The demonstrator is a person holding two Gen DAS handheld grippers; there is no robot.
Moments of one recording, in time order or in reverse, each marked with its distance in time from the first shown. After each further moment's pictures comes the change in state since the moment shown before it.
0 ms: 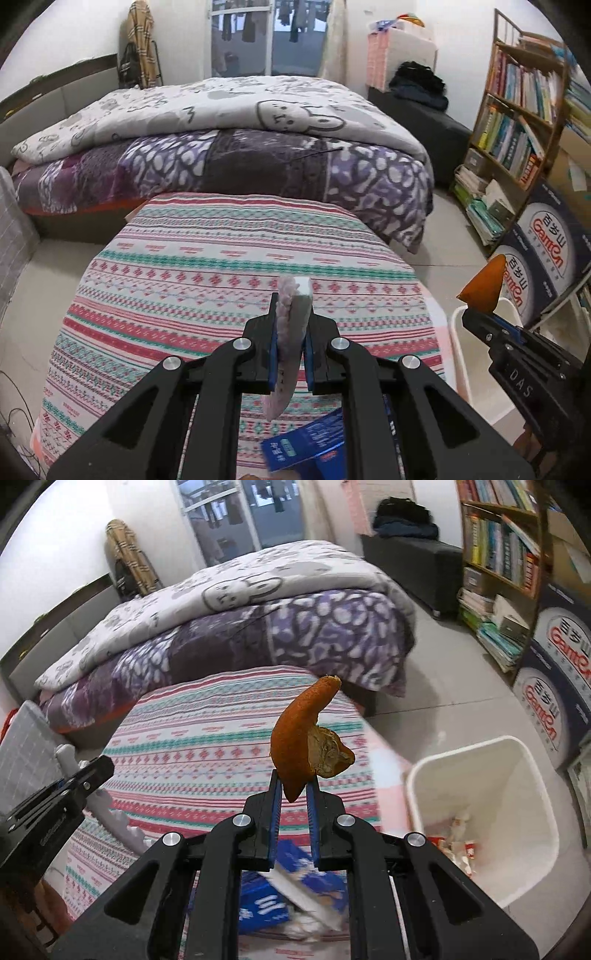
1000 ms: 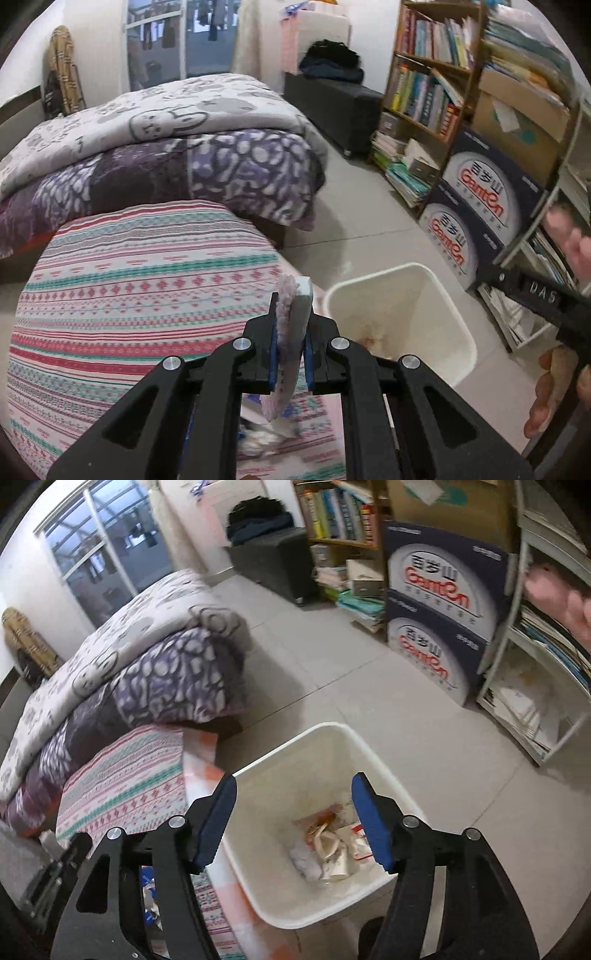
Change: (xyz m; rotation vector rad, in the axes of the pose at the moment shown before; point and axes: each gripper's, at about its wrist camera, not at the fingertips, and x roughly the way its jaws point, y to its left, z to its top) left arm 0.003 -0.168 -0.018 0.186 0.038 -0.208; right arm -0.068 -0.199 0.003 0.374 -0.029 -0.267
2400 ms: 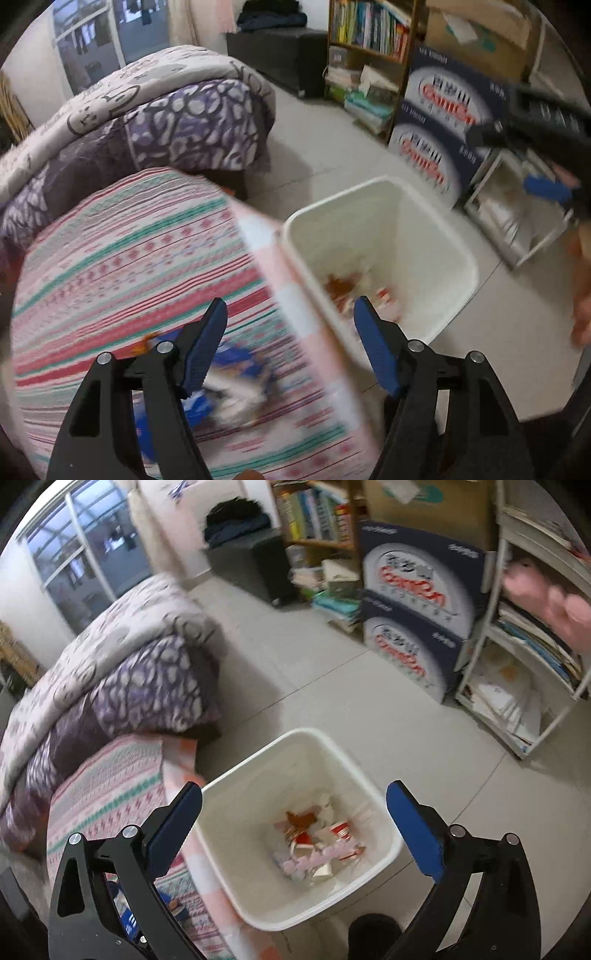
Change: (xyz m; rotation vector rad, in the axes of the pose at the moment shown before) left arm 0.030 -0.028 -0.042 0.239 0.207 -0.038; right arm -0.001 -0.002 0.004 0.019 0.018 -0.064
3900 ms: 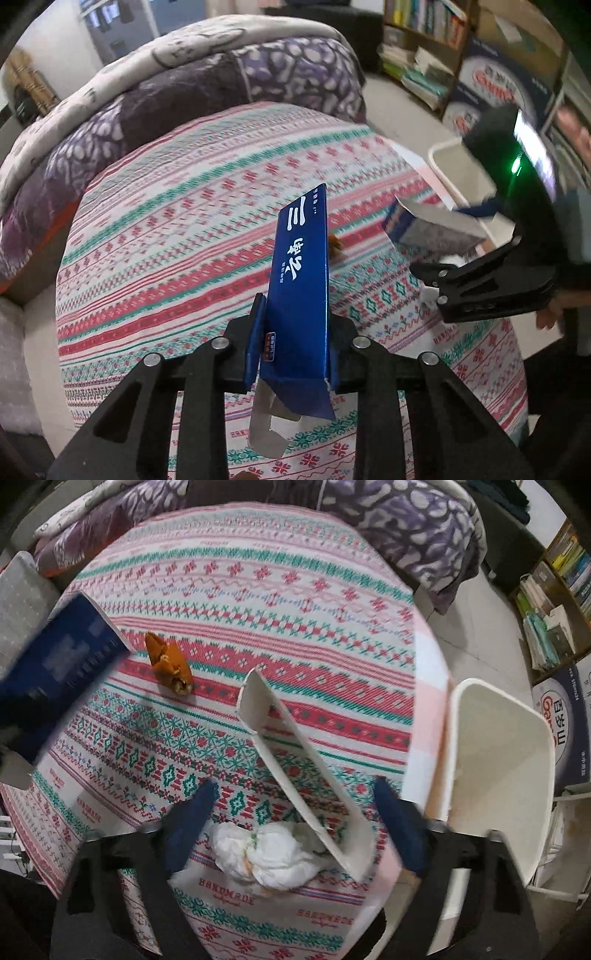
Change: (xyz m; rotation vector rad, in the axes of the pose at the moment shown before) left arm -0.037 0.183 -0.094 -0.078 0.070 0.077; right arm 0.084 0.215 -0.164 -0.819 0.412 0.146
